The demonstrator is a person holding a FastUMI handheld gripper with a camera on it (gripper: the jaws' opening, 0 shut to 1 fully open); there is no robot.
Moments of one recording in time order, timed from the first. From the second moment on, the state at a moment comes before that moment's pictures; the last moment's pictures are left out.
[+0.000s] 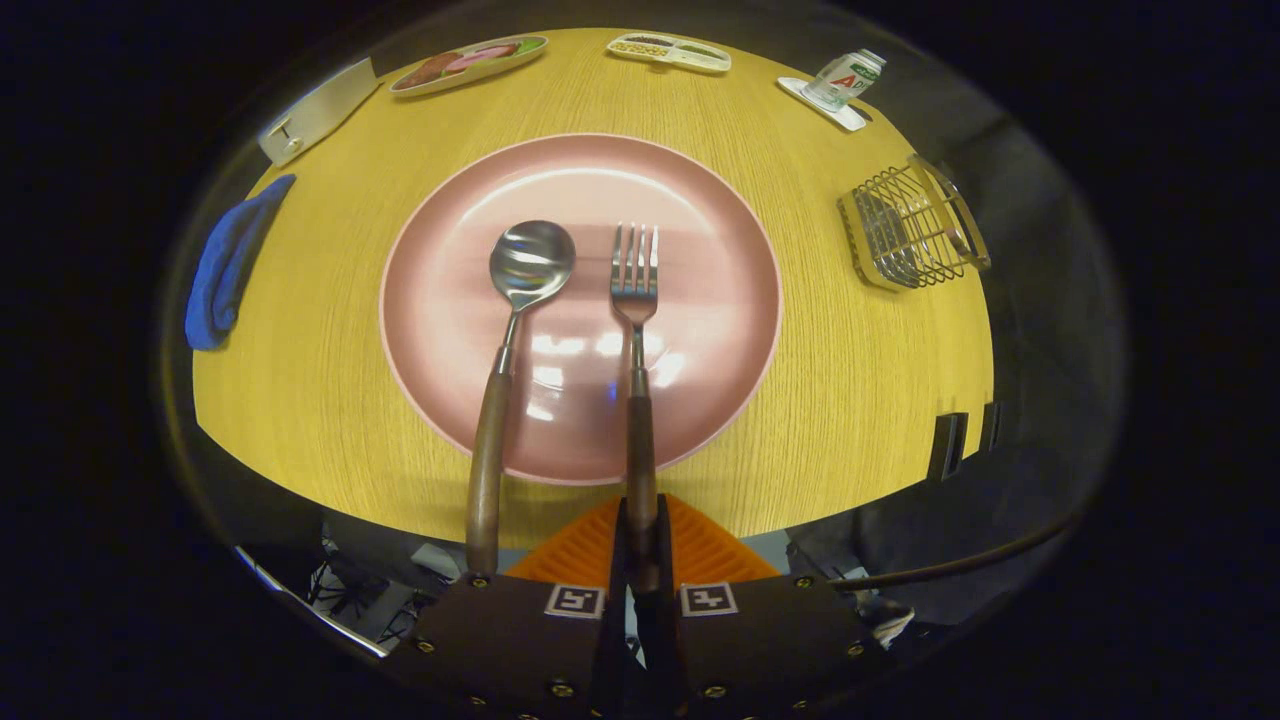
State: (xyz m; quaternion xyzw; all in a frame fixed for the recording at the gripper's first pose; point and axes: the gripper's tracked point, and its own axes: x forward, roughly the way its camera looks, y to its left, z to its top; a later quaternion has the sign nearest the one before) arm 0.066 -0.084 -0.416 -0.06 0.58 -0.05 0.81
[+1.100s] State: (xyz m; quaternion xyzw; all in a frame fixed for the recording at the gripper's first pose) arm 0.095 -0.086 -0.316 -0.07 0.47 -0.09 0.87
